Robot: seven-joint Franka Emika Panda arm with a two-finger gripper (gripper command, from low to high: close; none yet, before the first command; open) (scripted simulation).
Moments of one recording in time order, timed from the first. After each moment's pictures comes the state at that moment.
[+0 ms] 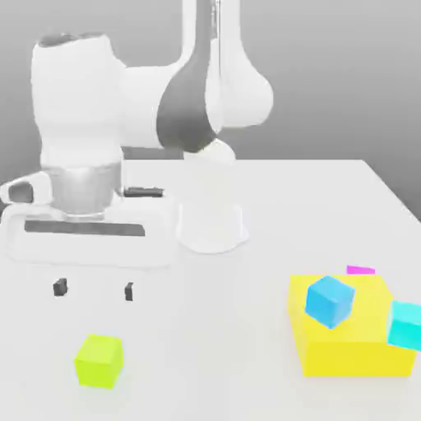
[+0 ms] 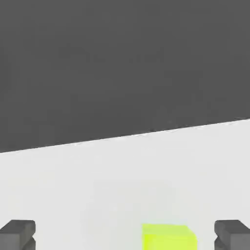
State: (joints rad) arm -0.09 0.06 -0.25 -2.55 0.12 2.70 0.50
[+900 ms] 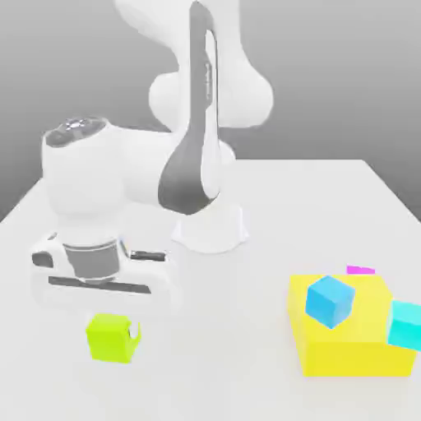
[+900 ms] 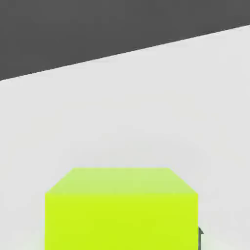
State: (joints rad) arm -0.03 0.09 -0.10 -2.57 0.22 2.67 0.63
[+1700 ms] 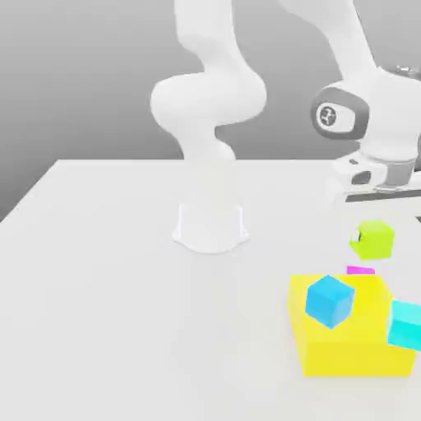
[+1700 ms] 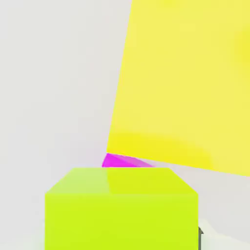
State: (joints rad) arm 0.51 -0.07 0.43 -2.83 0.06 2.77 1.49
